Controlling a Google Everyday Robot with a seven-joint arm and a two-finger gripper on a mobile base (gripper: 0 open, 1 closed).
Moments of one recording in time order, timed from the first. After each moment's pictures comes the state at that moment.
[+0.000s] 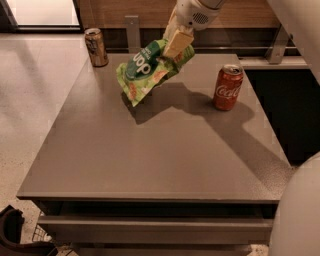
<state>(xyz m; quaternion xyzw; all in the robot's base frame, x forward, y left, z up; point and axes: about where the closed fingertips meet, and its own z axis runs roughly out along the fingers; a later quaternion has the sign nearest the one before) 0.681 -0.039 0.981 -0.70 0.64 0.00 0.32</state>
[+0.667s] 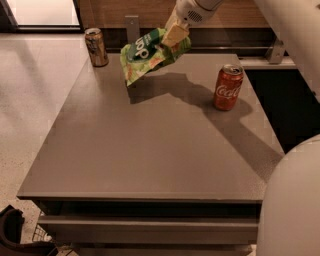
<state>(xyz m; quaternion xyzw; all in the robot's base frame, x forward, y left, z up) 0.739 -0.046 0.983 -0.62 0.69 -0.02 0.38</state>
